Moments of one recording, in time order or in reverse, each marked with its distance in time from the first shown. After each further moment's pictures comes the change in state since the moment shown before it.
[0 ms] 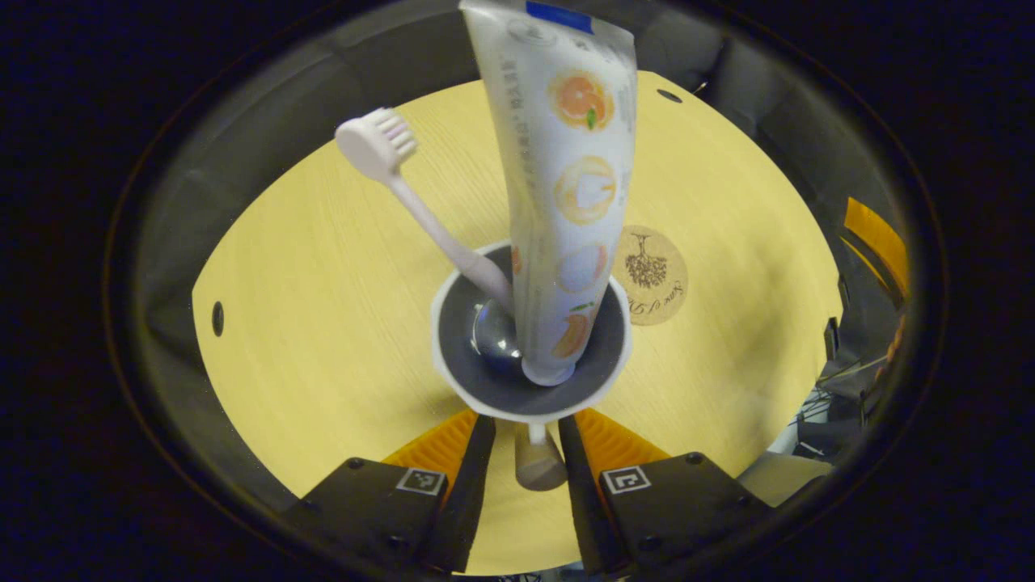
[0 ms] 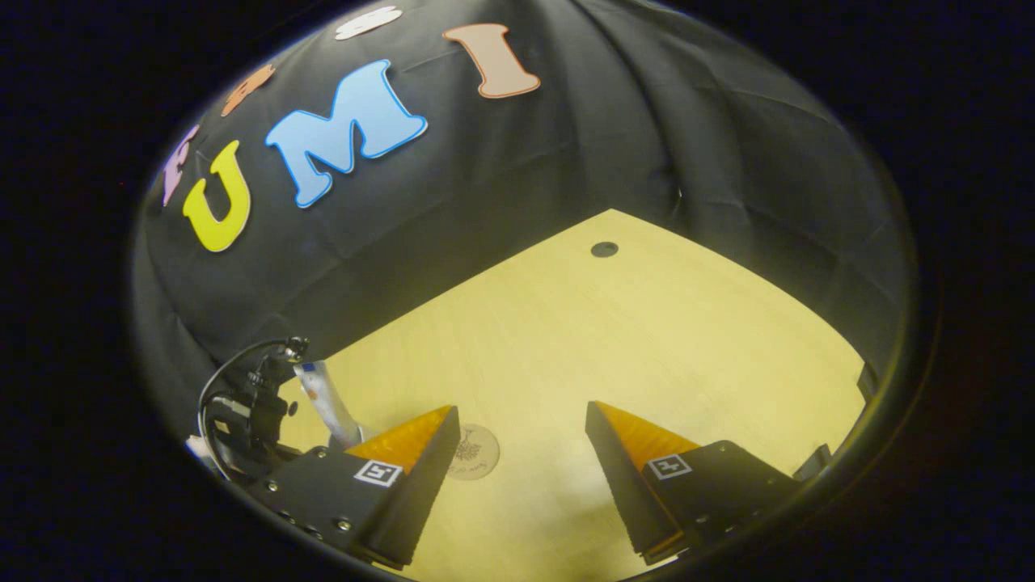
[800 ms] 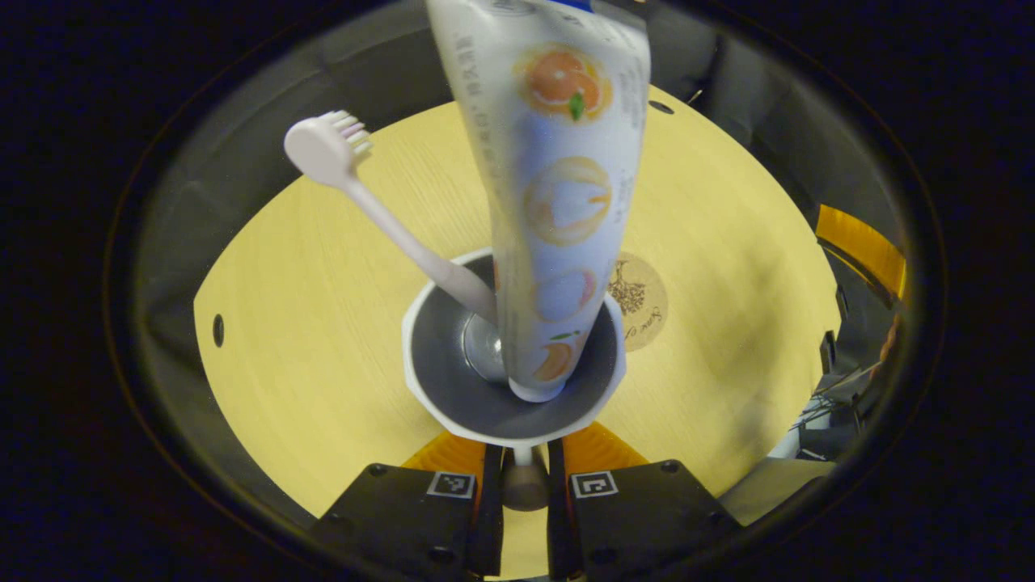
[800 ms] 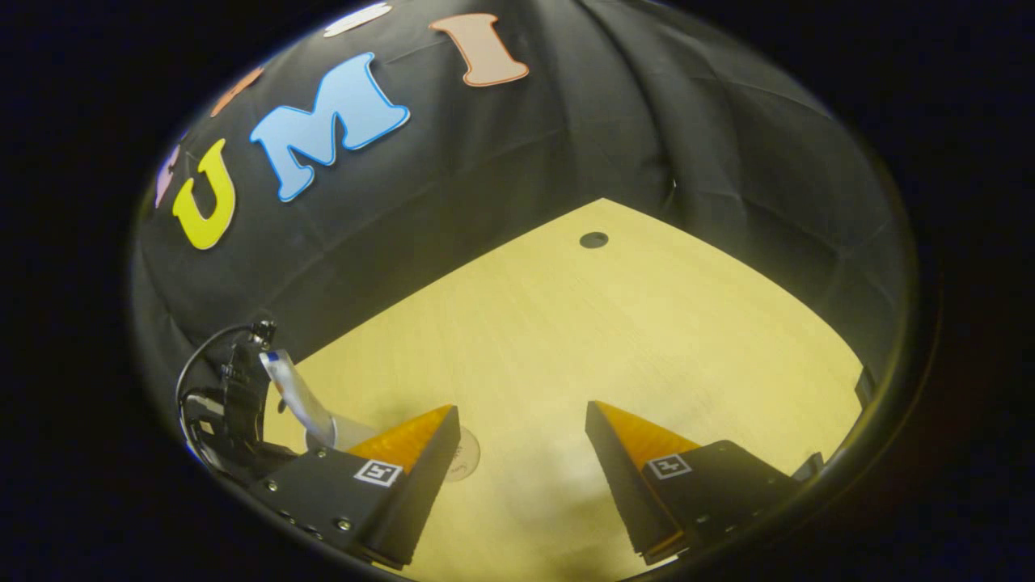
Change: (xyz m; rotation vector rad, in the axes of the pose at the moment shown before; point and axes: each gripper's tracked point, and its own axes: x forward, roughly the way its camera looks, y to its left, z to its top) left arm -0.009 -0.041 0.029 0.034 -0.074 0.012; right arm 0.014 -0.024 -0.003 0.009 0.026 -0.029
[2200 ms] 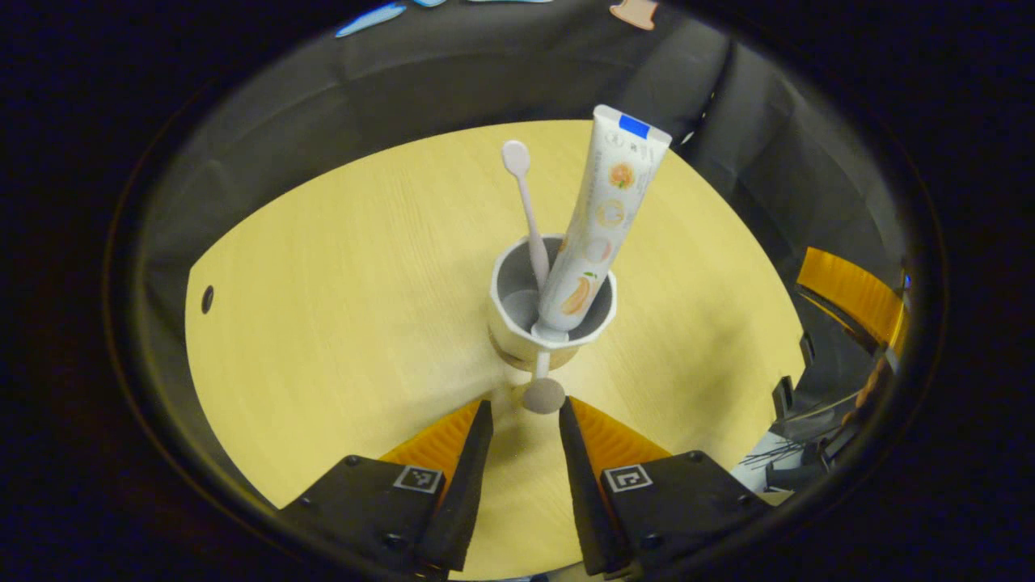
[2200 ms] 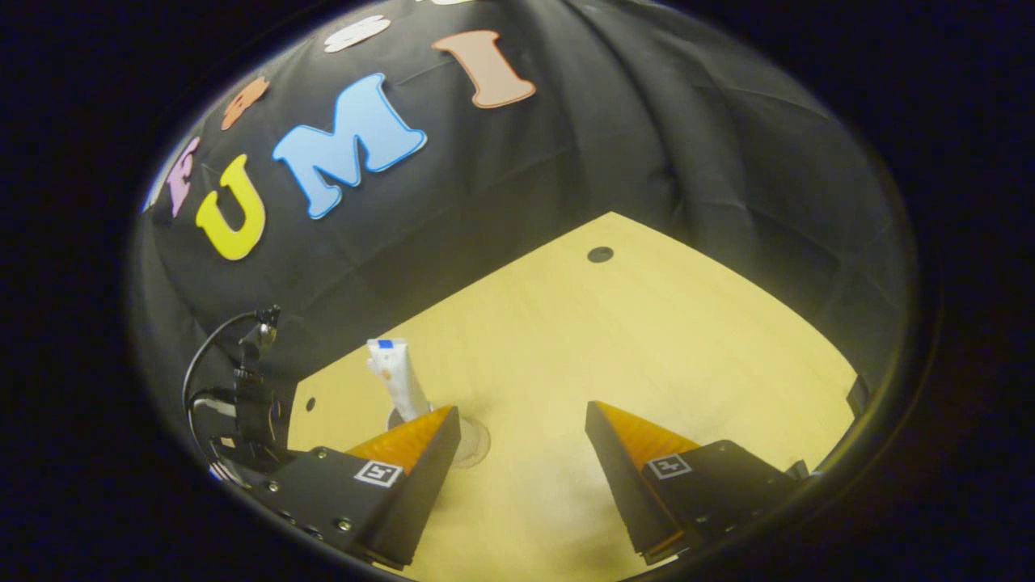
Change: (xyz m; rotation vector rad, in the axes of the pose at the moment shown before) left arm -0.009 -0.051 0.028 -0.173 -0.207 -0.038; right arm -0.053 0.007 0.010 -0.037 -0.033 0.100
